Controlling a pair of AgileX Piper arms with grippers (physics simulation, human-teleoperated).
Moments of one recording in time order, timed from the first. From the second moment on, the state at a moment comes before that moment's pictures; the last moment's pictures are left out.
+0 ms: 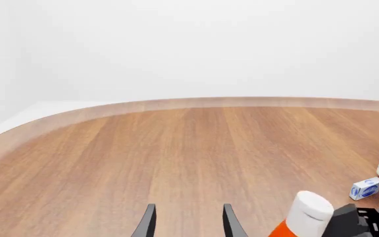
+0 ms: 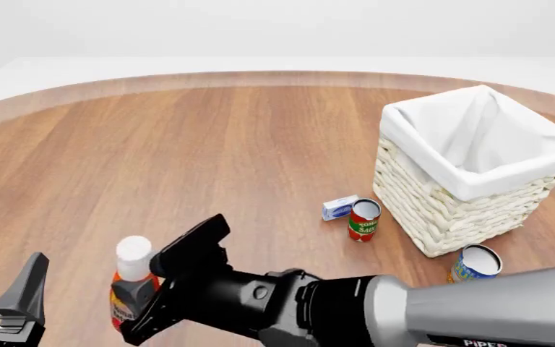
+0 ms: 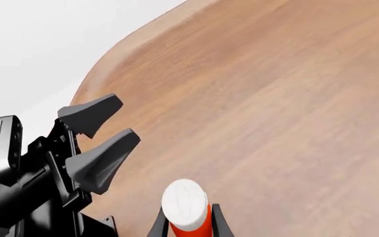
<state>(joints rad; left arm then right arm) 0.00 0.01 0.00 0.00 0.00 1.18 1.78 -0.99 -0.37 0.33</state>
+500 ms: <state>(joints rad) 0.00 0.01 0.00 0.00 0.00 1.09 1.66 -0.96 -0.36 0.33</state>
